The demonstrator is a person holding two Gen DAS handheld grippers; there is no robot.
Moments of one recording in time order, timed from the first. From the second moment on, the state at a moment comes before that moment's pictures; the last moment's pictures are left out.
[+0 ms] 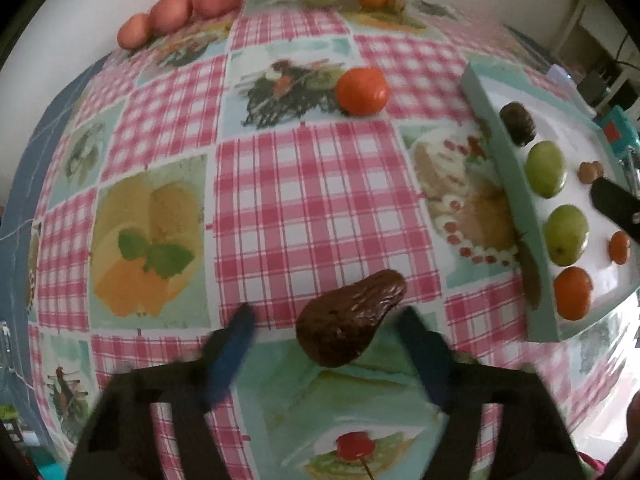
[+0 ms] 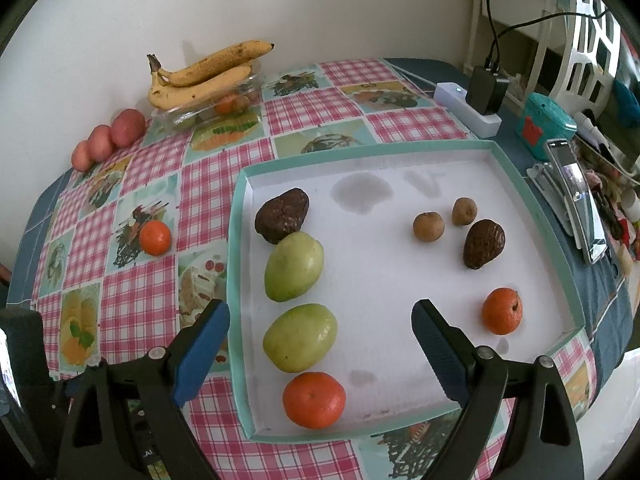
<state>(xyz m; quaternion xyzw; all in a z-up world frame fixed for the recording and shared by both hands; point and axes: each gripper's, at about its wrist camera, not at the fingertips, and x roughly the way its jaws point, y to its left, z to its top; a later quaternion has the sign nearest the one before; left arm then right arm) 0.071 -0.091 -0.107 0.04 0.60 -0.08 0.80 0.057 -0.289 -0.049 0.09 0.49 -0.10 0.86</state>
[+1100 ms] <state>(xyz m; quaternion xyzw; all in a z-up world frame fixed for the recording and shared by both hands) 0.109 0.023 -0.068 -0.15 0.53 0.04 0.84 0.070 -0.273 -0.059 0.06 0.51 -0.08 0.85</state>
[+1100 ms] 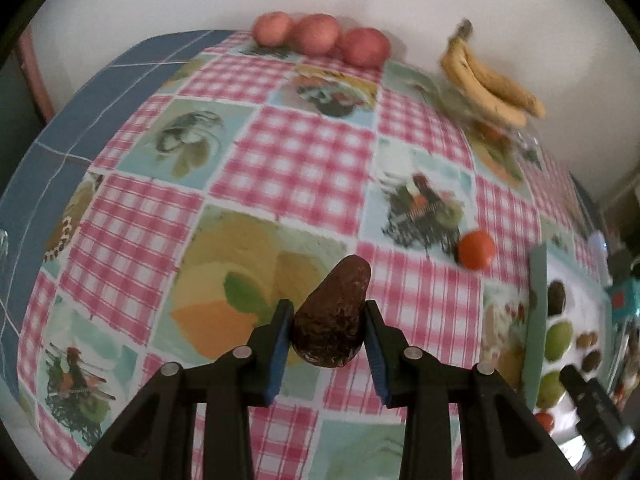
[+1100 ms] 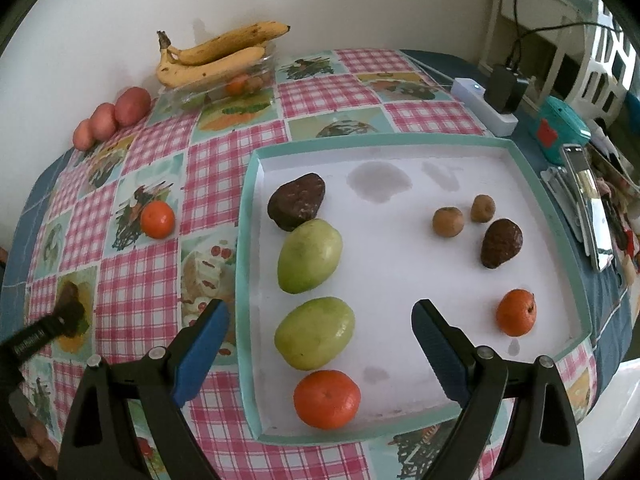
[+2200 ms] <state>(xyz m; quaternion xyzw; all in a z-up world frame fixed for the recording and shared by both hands) 0.166 0.085 -0.073 -0.27 0.49 0.08 0.82 0.163 -0.164 -0.078 -0.06 0.49 0.03 0.87</state>
